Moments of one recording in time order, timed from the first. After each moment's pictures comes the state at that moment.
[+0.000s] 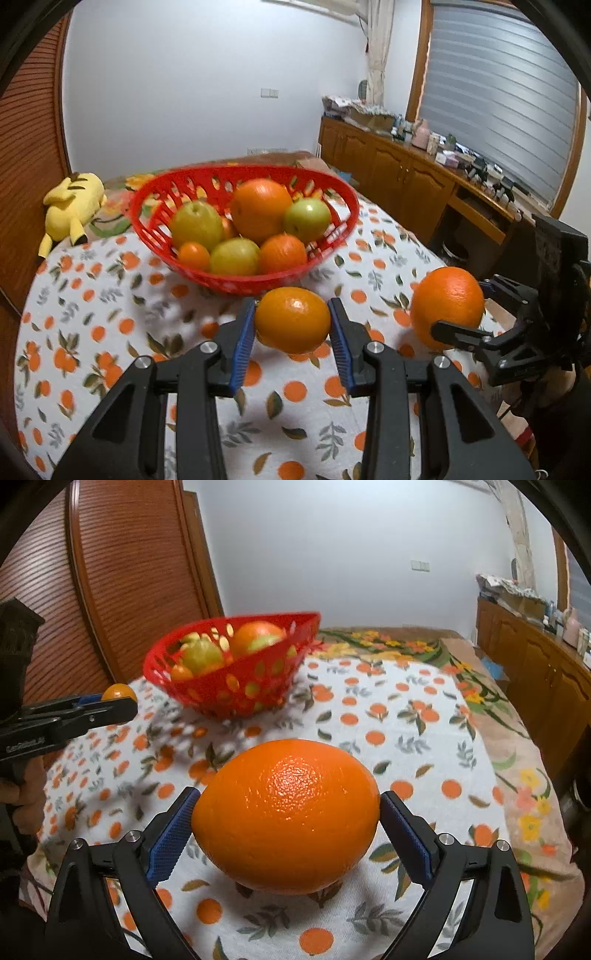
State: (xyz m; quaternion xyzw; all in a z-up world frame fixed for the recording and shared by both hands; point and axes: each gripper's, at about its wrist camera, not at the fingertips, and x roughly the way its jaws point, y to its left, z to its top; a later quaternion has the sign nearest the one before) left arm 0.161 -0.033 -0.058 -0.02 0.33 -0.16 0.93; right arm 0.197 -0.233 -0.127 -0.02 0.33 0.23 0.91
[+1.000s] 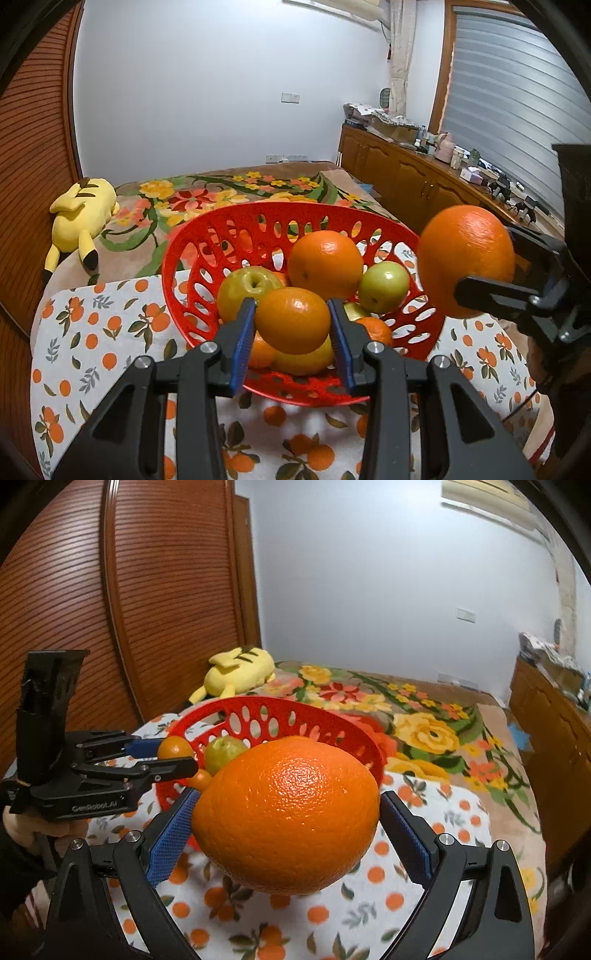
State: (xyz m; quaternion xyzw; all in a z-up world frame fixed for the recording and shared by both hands) left arm 0.257 0.005 -0.053 -0.02 0.33 -0.13 0.93; right arm 0.300 -0.156 -0.059 -0.09 0.29 0.30 0.91
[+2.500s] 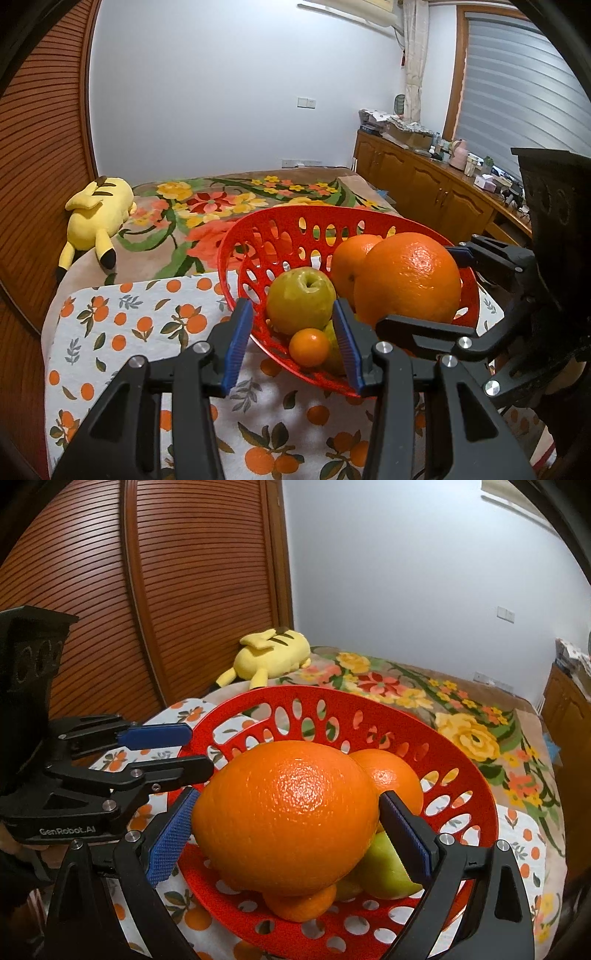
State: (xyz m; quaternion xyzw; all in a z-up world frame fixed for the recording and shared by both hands) left arm 0.254 0.039 -0.057 -0.03 0.32 -0.10 0.94; right arm 0.326 -0.089 -0.089 -0.10 0.31 0.35 0.88
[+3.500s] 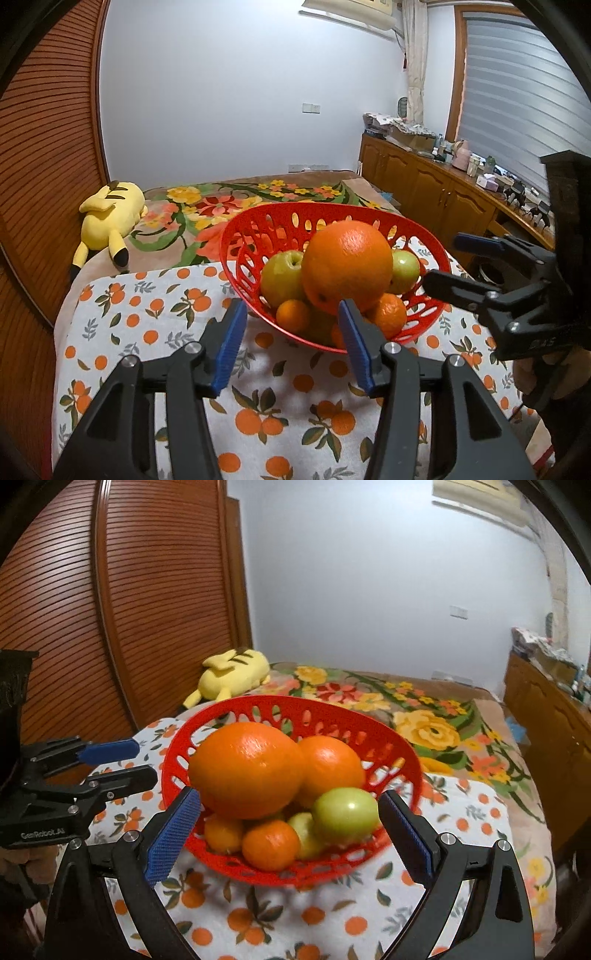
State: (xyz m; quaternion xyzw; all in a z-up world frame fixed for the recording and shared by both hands) left arm 0.208 0.026 -0.048 -0.02 0.31 -0.08 0.95; right arm 0.280 -0.140 -0.072 -0.06 0.28 0.26 0.92
